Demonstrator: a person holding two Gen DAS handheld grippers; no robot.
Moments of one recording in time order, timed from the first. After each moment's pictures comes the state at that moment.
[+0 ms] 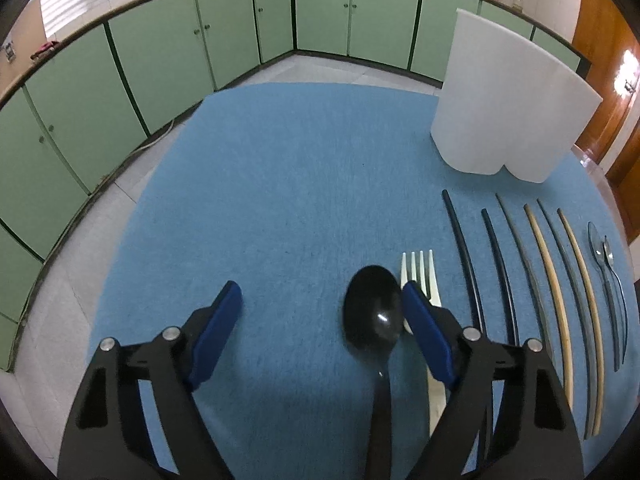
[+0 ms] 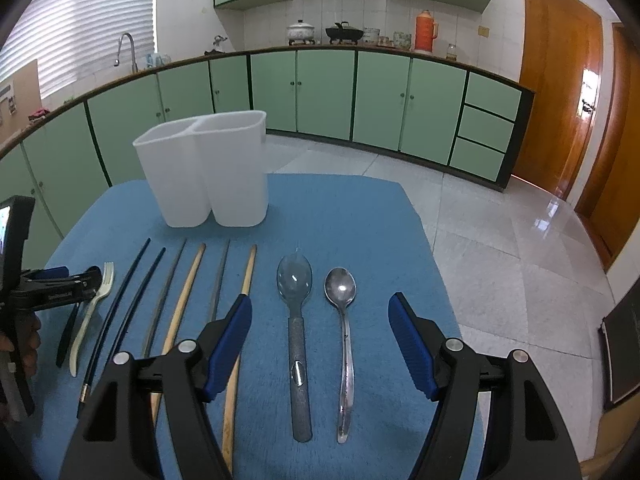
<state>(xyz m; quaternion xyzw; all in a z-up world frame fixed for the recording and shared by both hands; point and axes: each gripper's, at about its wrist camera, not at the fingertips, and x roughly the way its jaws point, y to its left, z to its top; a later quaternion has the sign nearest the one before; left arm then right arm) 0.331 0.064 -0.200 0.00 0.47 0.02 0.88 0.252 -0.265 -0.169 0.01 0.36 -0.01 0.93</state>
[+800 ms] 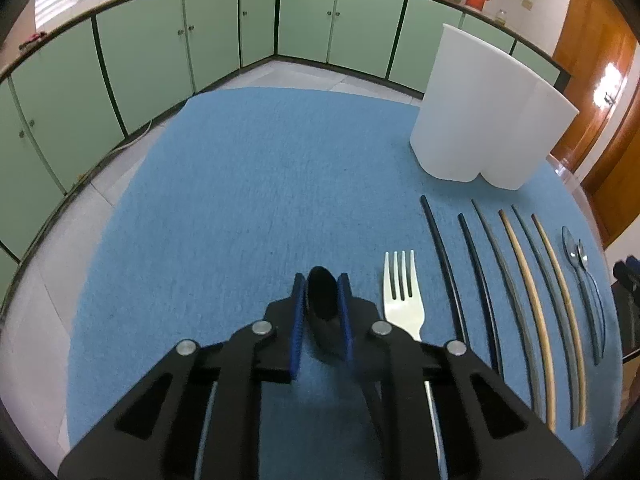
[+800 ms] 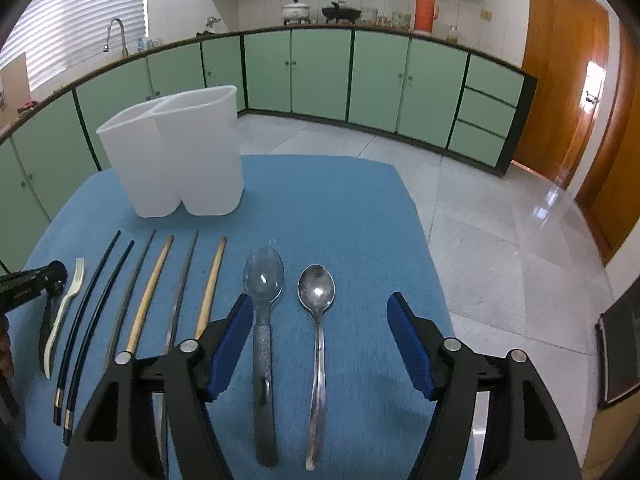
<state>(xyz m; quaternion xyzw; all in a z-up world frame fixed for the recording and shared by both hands) 0.313 0.066 -0.196 -0.03 0.45 -0.03 0.89 0.286 -0.285 -0.186 0.01 0.39 -0.01 0.92</state>
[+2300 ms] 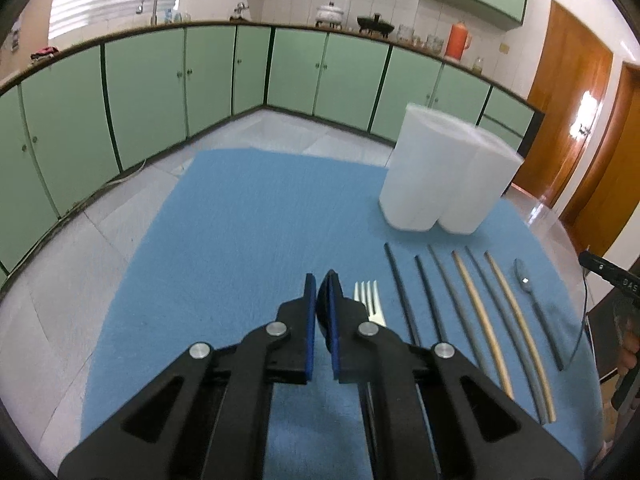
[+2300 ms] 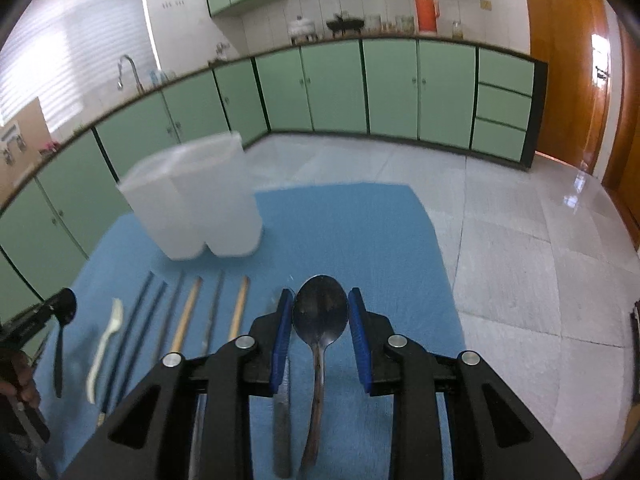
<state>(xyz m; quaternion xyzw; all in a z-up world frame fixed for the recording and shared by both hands) 0.262 0.086 -0.148 -0.06 0.35 -0.06 0.93 0.279 -0.308 -0.154 0.08 0.35 0.04 0.93</state>
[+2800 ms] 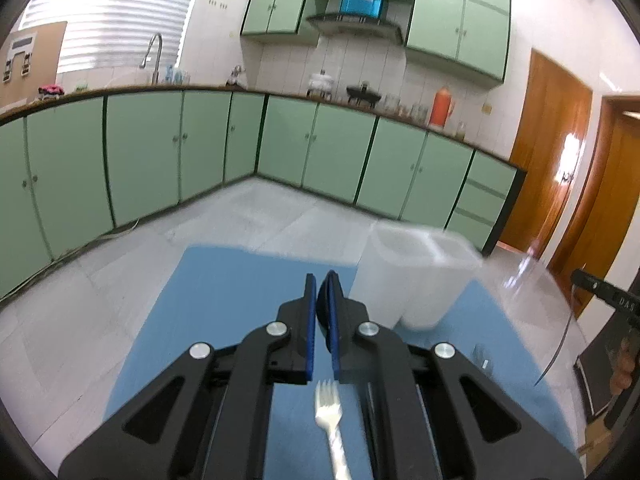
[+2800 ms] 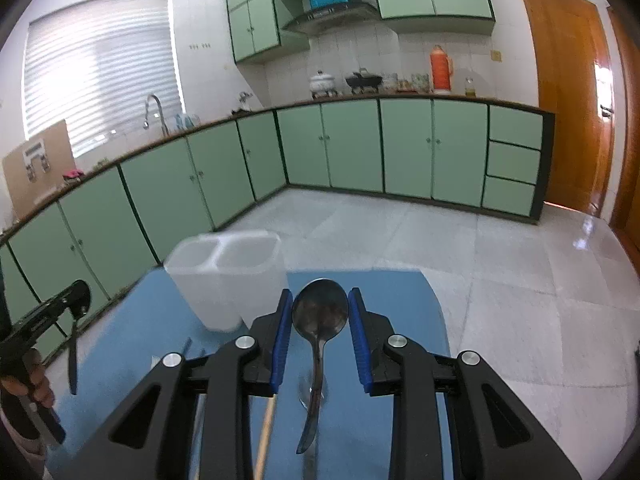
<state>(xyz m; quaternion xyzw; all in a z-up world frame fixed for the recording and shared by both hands) 0.275 0.069 -0.076 -0.08 0.23 -0.07 0.97 0.290 -0.302 -0.082 0.07 0.26 0.06 0.96</state>
